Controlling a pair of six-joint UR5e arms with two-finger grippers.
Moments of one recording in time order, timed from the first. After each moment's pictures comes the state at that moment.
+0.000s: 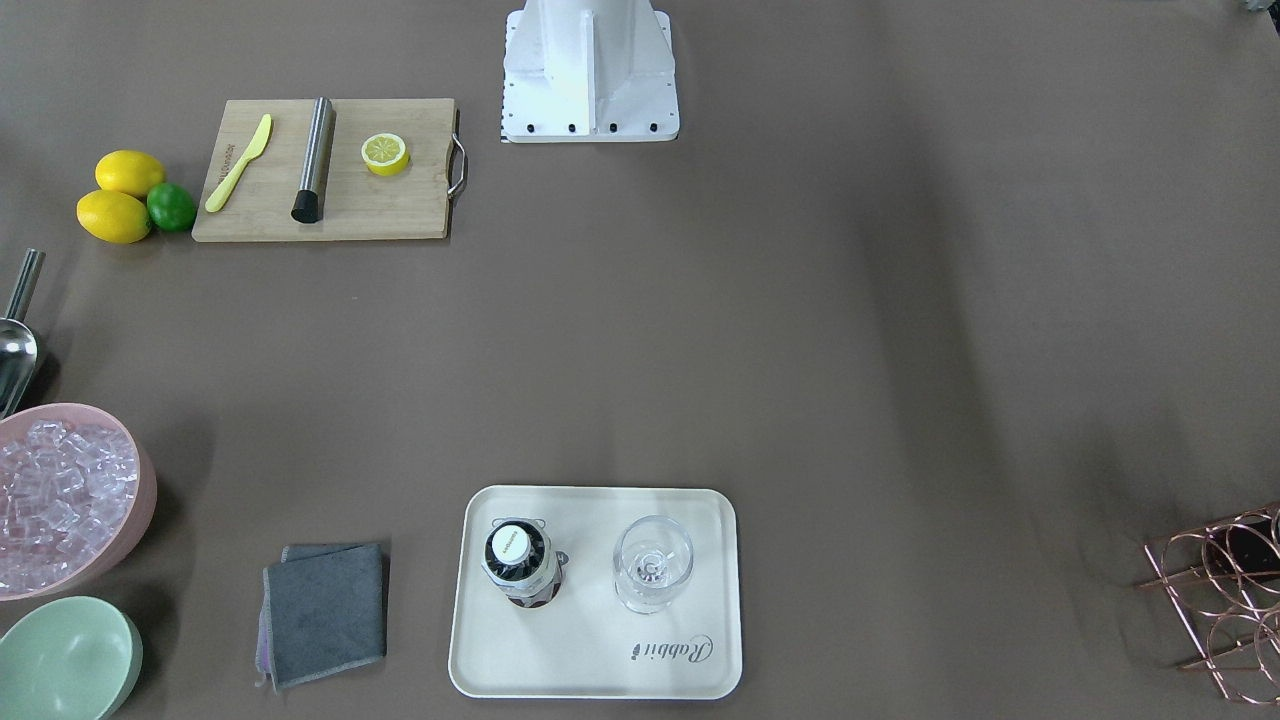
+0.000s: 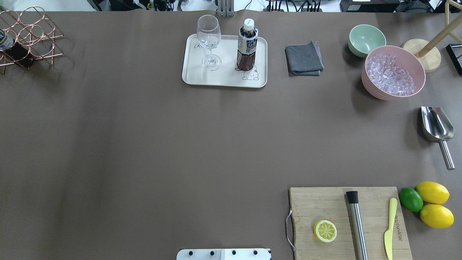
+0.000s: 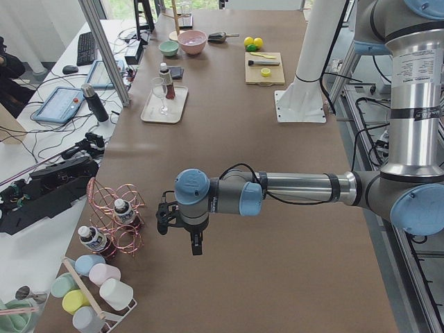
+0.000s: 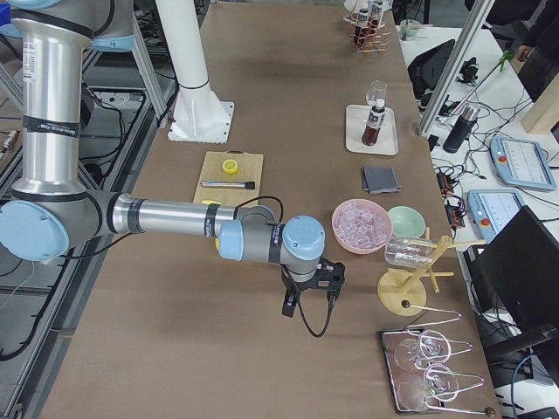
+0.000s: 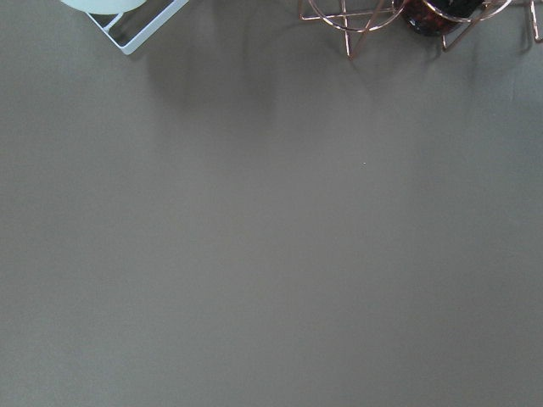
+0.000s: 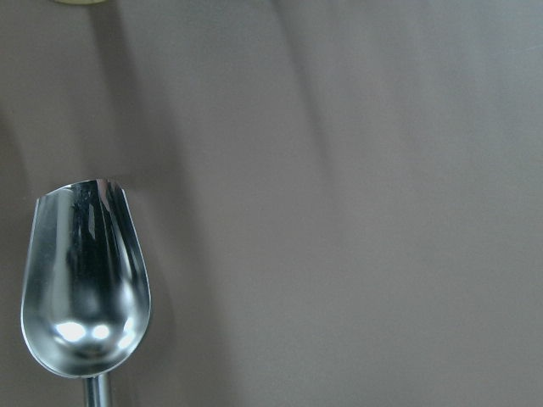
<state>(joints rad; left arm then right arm) -1.60 -1.50 -1.65 -1.65 -2.36 -0.15 1.60 -1.69 1.66 -1.58 2.35 0.19</state>
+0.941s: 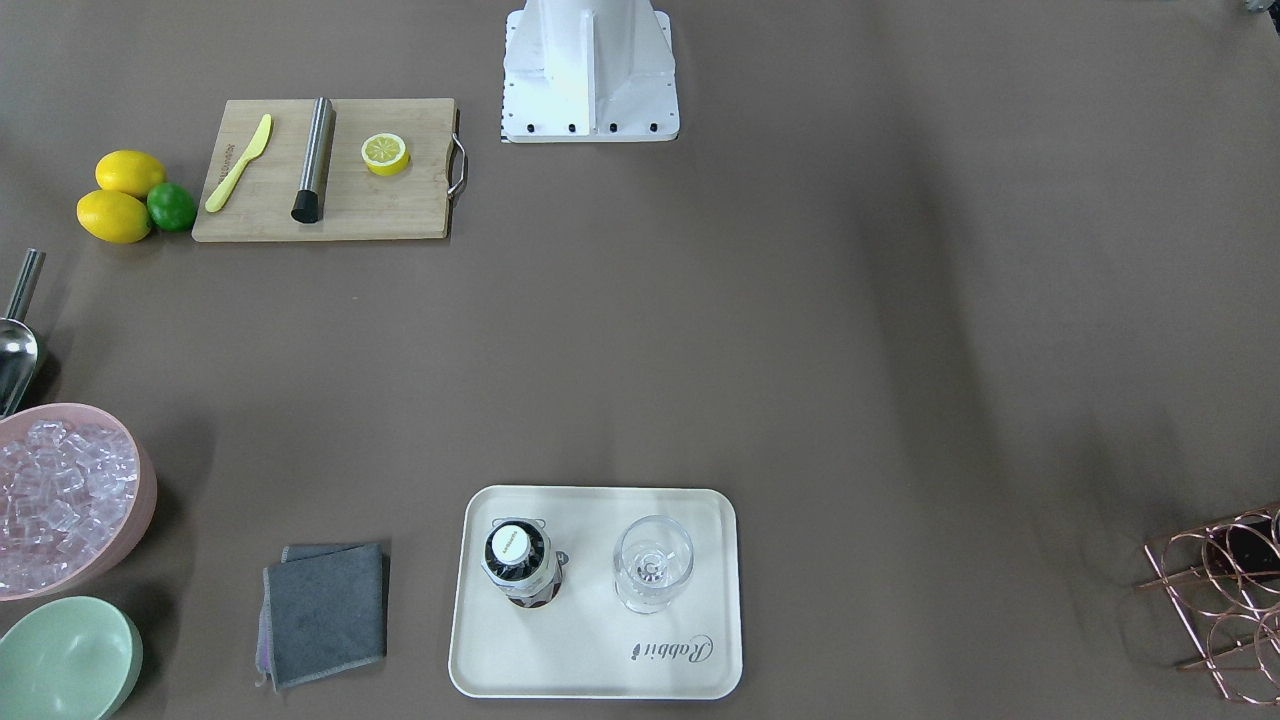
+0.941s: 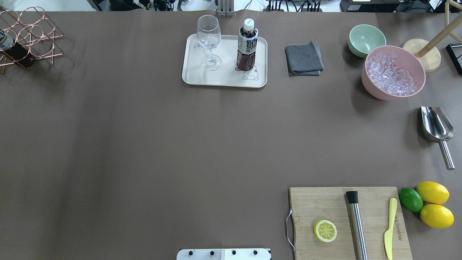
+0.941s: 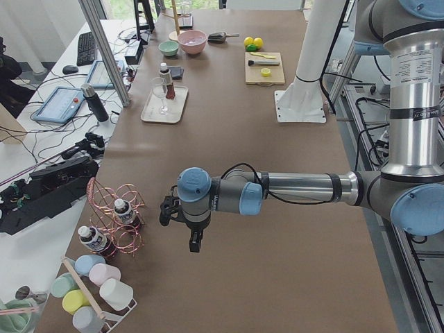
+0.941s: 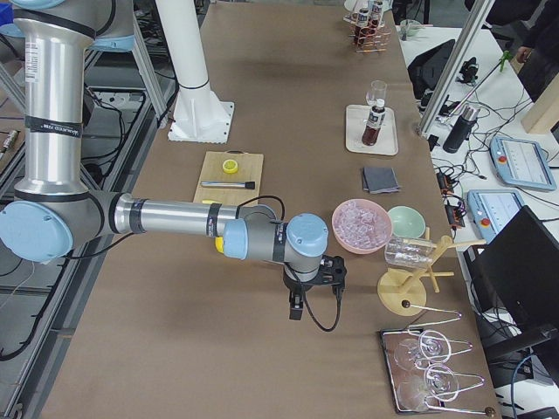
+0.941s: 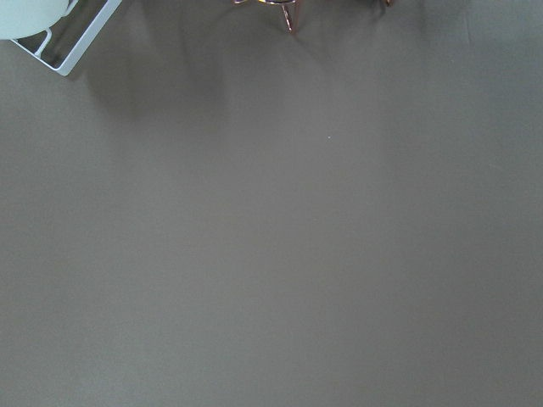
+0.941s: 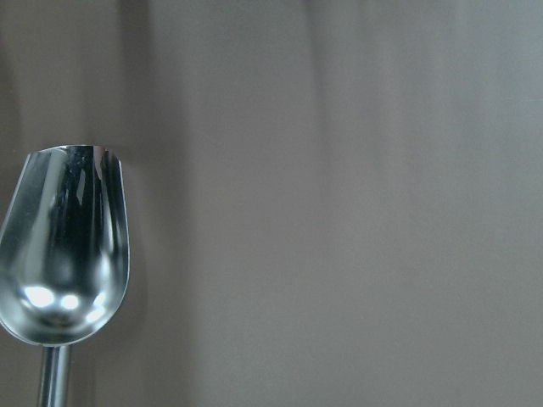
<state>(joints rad) -1.56 -1.48 -1.66 -1.66 -2.35 0.01 1.57 -1.68 1.65 -1.57 2.29 0.01</state>
